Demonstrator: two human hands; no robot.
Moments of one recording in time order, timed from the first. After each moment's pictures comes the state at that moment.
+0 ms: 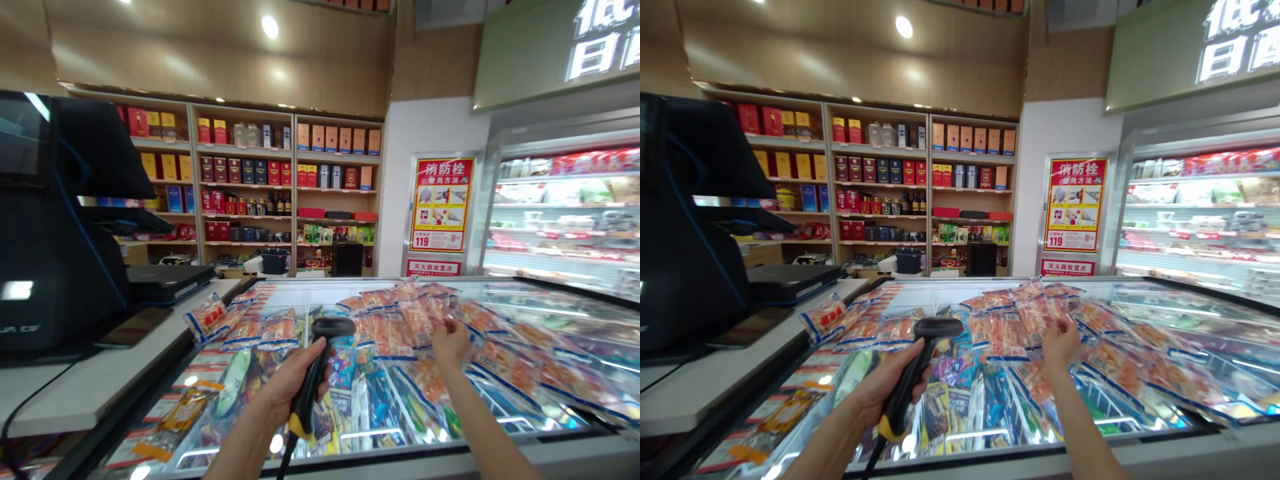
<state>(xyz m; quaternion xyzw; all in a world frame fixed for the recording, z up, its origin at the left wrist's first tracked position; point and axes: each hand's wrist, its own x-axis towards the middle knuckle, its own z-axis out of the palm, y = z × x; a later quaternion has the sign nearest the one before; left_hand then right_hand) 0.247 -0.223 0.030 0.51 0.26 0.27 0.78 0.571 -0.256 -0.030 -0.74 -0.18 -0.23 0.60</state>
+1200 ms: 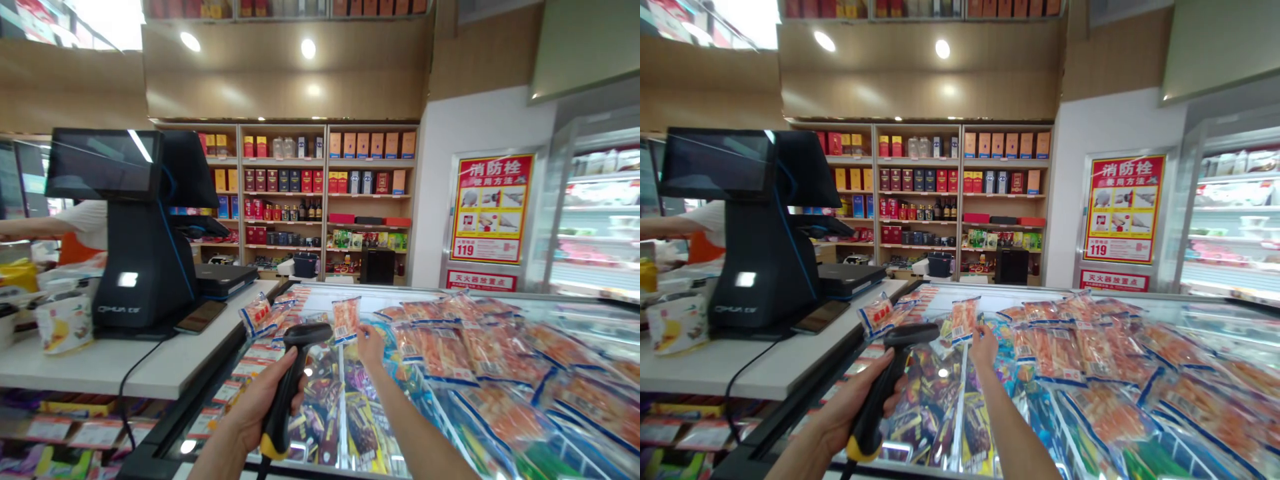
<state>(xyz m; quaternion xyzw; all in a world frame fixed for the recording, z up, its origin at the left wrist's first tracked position) 0.142 -0.212 0.030 0.43 0.31 0.38 0.76 0.371 -0.114 -0.053 -0.70 -0.45 -0.01 0.55</state>
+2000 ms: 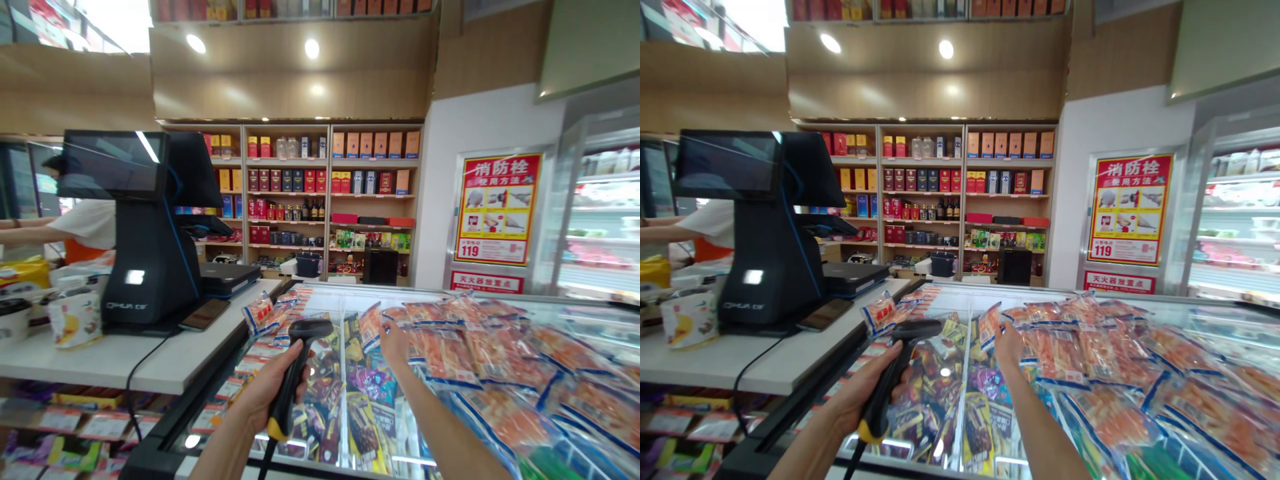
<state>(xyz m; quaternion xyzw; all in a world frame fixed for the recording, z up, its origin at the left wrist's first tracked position) 0.147 -0.201 0.028 0.45 0.32 0.38 0.74 0.417 -0.133 -0.035 -0.81 -0.43 -0.07 0.39</state>
